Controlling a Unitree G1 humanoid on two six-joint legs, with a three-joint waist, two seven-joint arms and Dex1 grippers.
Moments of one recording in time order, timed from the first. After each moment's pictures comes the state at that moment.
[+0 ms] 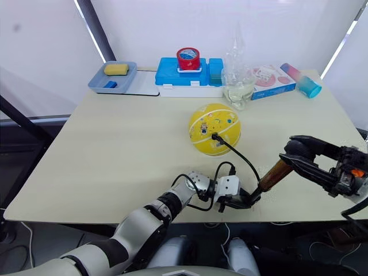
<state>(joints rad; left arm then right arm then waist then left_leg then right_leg) -0.74 -0.13 -0.38 1.25 0.26 -0.56 -1.07 0.31 -0.98 -0.89 -0.69 1.32 0.69 0.75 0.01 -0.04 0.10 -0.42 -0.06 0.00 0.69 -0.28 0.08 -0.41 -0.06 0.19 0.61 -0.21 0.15</state>
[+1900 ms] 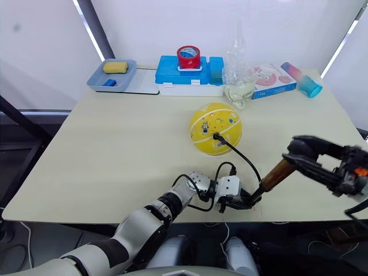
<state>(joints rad) -0.74 -0.13 -0.39 1.25 0.26 -0.56 -1.07 0.38 -0.89 -0.72 -0.67 1.12 0.63 0.82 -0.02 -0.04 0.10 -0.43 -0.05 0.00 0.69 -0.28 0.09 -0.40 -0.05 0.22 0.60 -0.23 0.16</state>
